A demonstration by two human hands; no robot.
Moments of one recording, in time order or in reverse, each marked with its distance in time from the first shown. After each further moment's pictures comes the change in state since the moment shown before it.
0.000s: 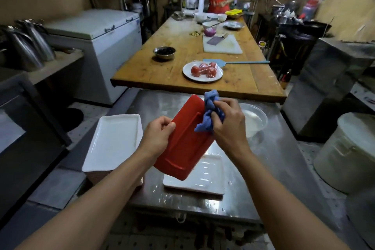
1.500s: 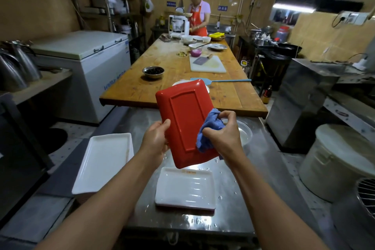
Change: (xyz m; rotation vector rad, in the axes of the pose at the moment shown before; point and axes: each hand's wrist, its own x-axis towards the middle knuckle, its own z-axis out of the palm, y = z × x) left_hand 0.004 0.057 0.009 -0.661 -0.051 -0.316; right_hand 0.004 -0.013 -0.030 0.312 -0.044 0.393
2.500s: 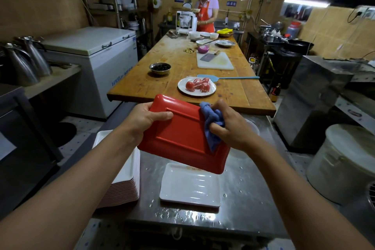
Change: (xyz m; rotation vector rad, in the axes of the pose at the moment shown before) left_hand -0.002 0.056 -0.034 0.403 -0.166 0.125; right_hand 0.024 -0.013 -0.021 -0.488 -0.368 -0.507
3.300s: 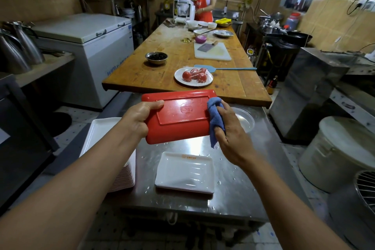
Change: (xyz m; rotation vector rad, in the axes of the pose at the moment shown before) left_hand 0.012 -0.019 0.017 -0.367 0.231 -0.358; right_hand -0.047 0.023 0.031 0.129 0.123 0.052
